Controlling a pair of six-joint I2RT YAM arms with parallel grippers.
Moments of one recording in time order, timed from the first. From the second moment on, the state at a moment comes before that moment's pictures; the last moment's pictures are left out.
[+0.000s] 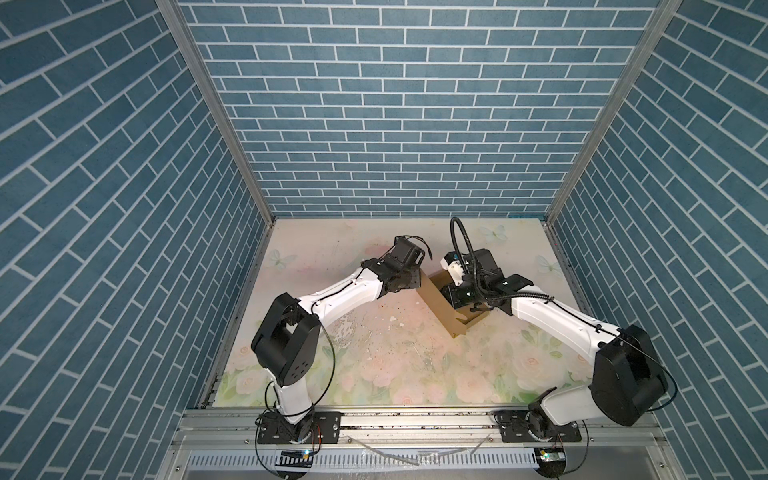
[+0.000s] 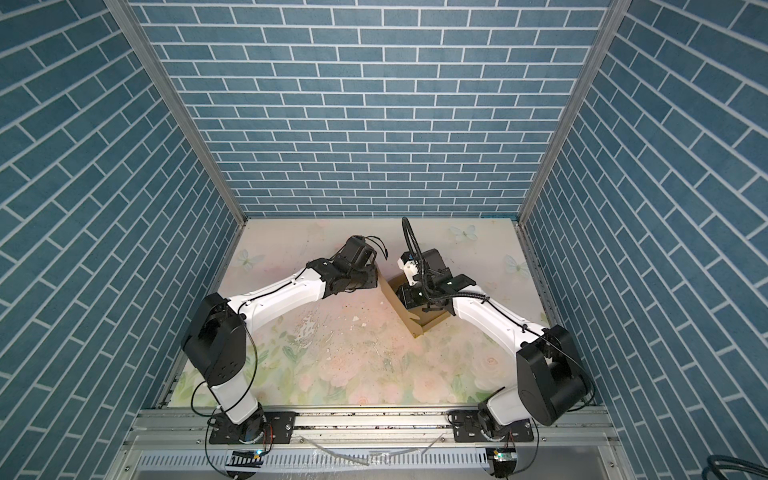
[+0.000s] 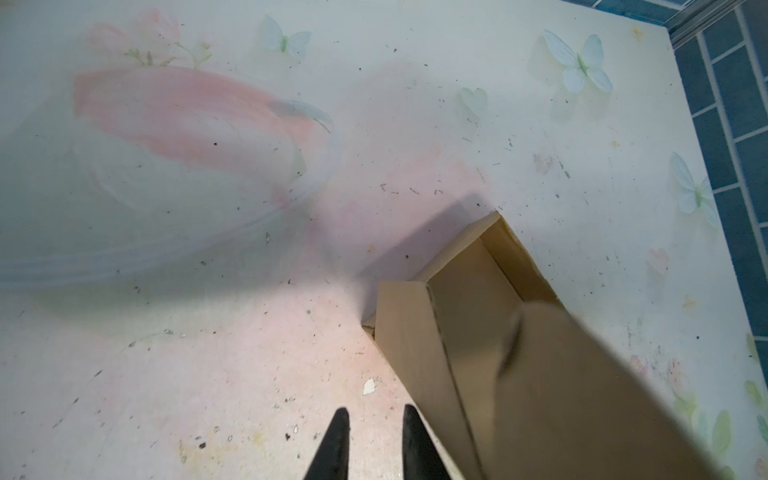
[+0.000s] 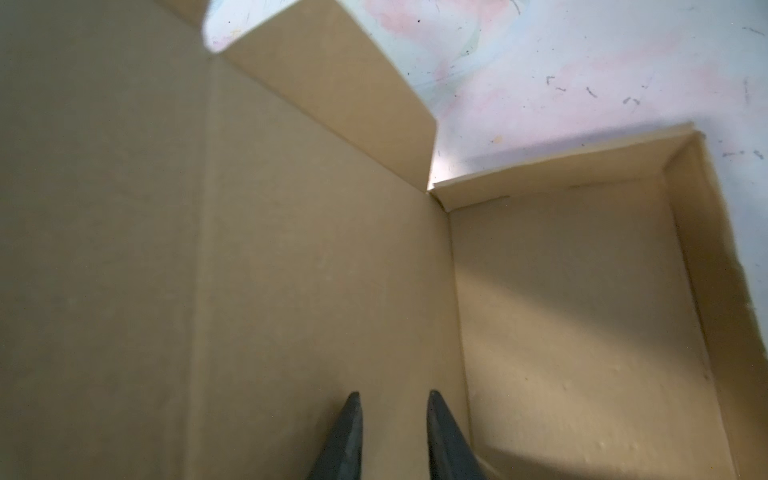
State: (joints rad) left arm -0.70 1.80 1.39 -0.47 -0.10 -0.63; right arm 0.61 1.46 1.03 -0.44 -0.33 0.25
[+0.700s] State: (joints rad) left arm -0.70 1.72 1.34 -0.49 -0.02 -0.60; right arm 0.61 1.29 0.98 -0.47 -0.17 0.29
